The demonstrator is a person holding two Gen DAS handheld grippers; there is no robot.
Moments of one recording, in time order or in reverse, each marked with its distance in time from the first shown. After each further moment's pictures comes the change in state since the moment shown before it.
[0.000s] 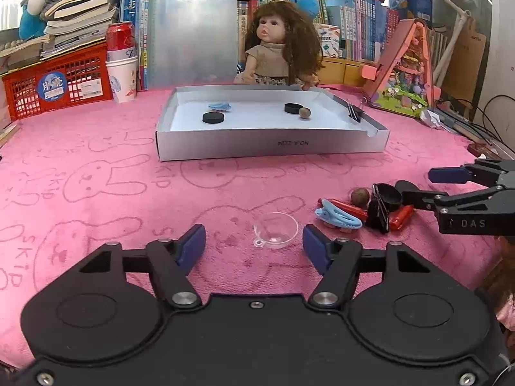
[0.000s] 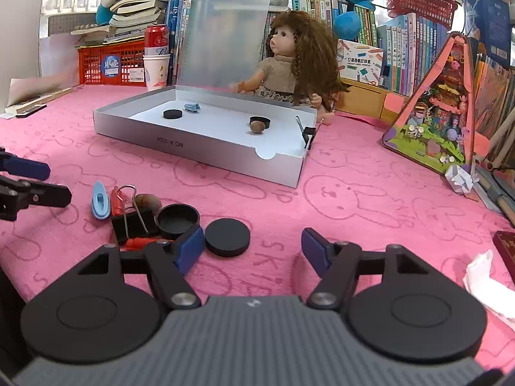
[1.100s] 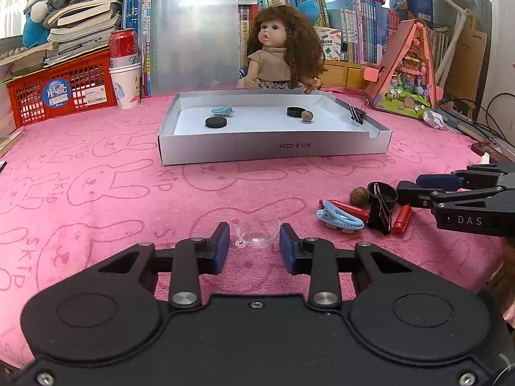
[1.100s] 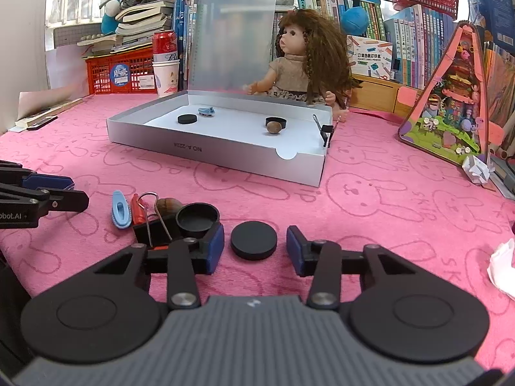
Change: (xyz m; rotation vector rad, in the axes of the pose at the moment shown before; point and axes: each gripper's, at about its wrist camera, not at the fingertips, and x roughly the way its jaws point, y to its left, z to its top) left arm -0.002 -0.006 -0.003 0.005 -0.023 0.023; right arm 0.002 0.009 0.000 0.046 -0.008 0.054
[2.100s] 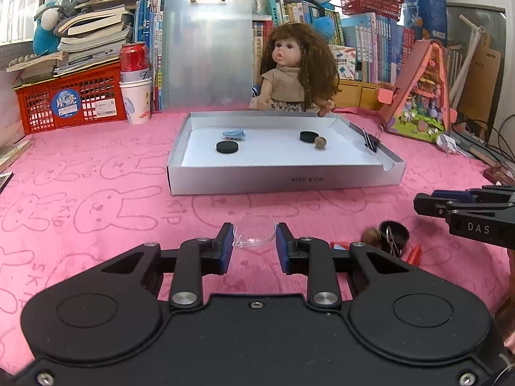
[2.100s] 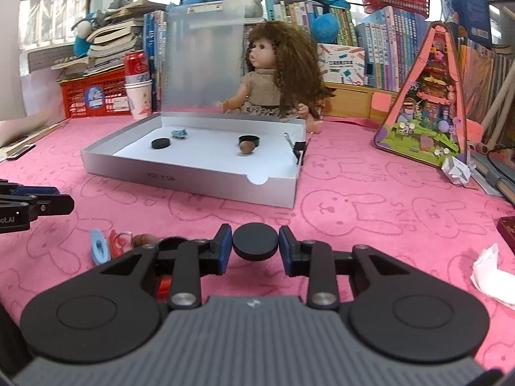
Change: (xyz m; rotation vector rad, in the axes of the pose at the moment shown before) left arm 0.008 0.004 0.028 -0.039 -0.047 0.037; right arm 0.002 -0.013 0.018 0.085 -0.037 -0.079
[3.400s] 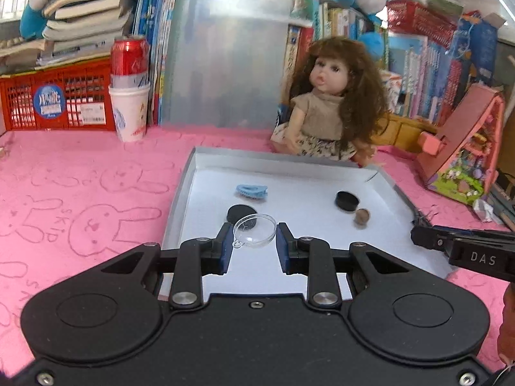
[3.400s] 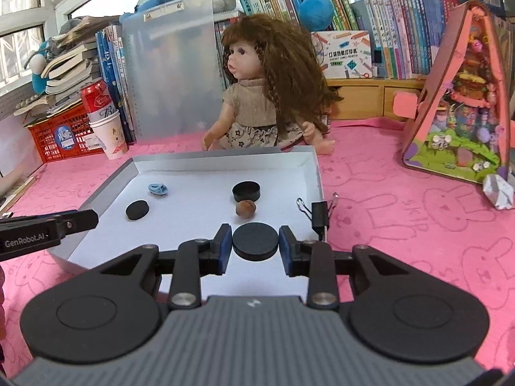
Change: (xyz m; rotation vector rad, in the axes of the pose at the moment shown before) left arm 0.119 0.037 0.104 -0.121 0.046 0.003; right arm 0.098 -0.006 0.090 0.161 0.069 0.014
